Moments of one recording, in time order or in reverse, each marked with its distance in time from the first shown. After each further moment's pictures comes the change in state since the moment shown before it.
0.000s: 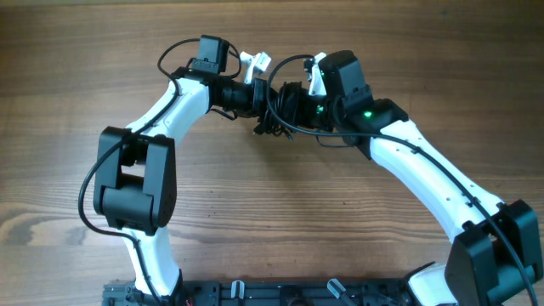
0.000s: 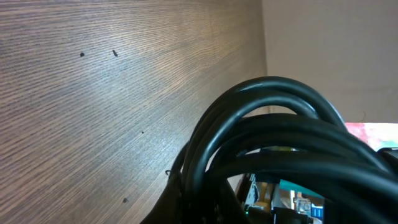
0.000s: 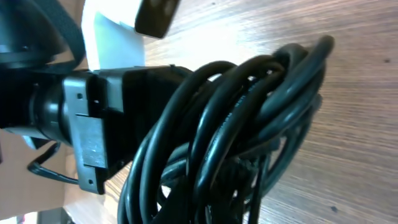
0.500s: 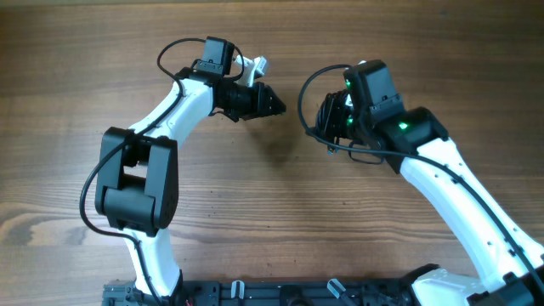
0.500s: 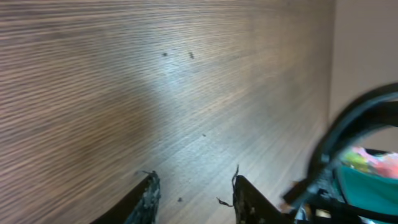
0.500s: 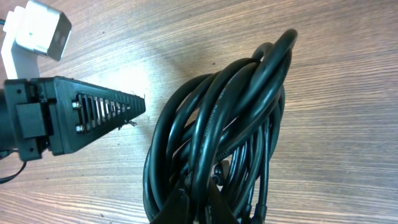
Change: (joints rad) left arm -0.017 -0.001 0.001 -0.039 -0.264 -0.011; right arm -0.042 -0.195 0.000 -0.330 0.346 -0.055
